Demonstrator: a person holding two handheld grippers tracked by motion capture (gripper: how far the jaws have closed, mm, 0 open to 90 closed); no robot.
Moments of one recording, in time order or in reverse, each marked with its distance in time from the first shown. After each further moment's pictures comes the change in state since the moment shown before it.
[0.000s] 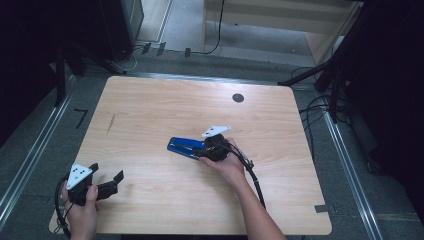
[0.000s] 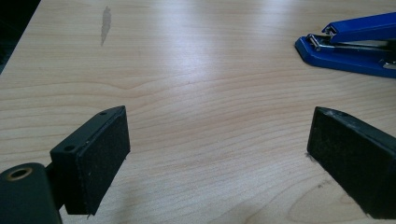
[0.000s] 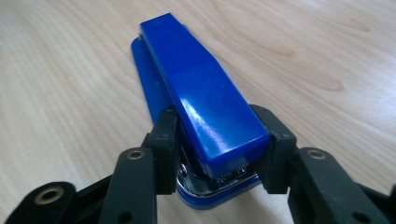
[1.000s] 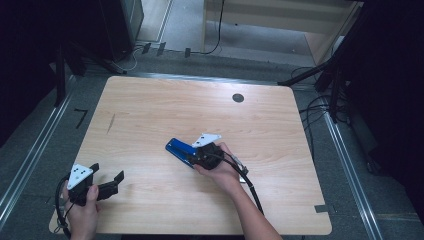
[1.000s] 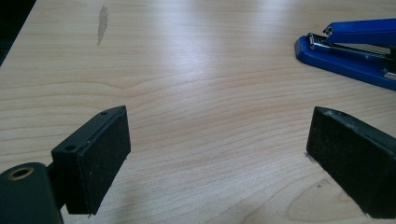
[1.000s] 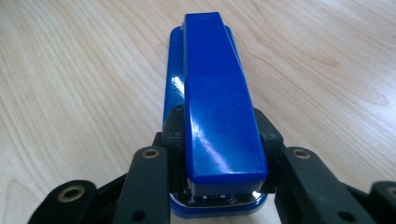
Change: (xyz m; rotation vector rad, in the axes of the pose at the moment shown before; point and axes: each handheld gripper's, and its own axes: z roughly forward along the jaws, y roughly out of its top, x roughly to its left) left arm -0.001 0.000 0.000 0.006 -0.006 0.006; right arm 0.034 -0.003 0.004 0.002 -0.021 -0.087
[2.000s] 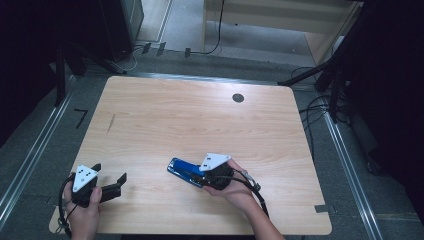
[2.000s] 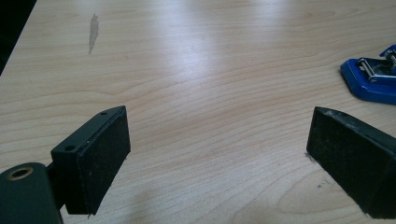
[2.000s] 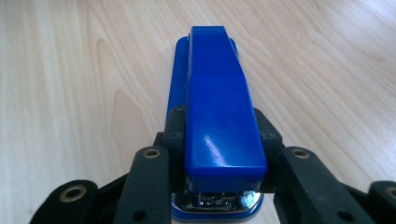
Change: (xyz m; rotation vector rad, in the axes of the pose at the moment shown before) left arm -0.012 0.001 -0.002 0.002 0.003 0.084; right arm 0.026 -0.035 -0.043 -0.028 0.109 -0.192
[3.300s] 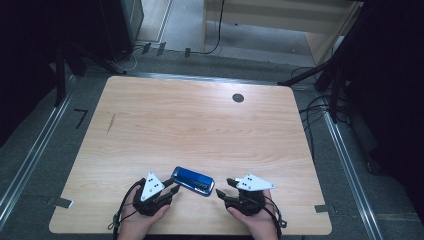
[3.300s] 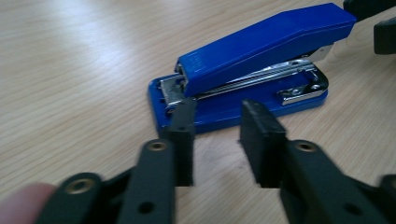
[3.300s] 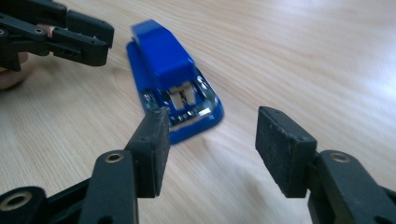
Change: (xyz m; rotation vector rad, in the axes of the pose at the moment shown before) left arm -0.139 0.009 0.043 0.099 -0.370 0.180; right arm 0.032 -0.070 -0.072 -0.146 -0.172 0.400
